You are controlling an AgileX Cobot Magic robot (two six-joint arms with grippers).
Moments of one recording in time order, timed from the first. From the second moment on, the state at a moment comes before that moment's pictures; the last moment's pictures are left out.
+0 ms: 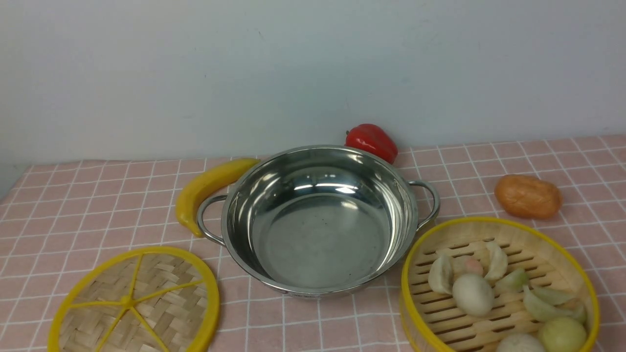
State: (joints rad) right arm -0.02 0.01 0.01 0.97 -0.01 0.24; left arm -0.08 0.00 0.01 0.01 -0.54 0.12
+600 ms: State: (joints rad) right arm -0.02 0.04 -0.48 0.62 -0.25 0.31; left arm -0.08 0.00 -0.22 0.01 -0.74 -0.04
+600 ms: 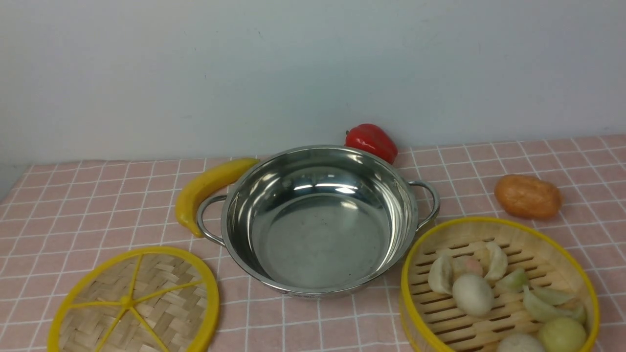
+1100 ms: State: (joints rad) right arm -0.02 0.49 -1.01 0.00 0.51 0.33; left arm -0.08 0.29 -0.73 0.01 0.24 0.04
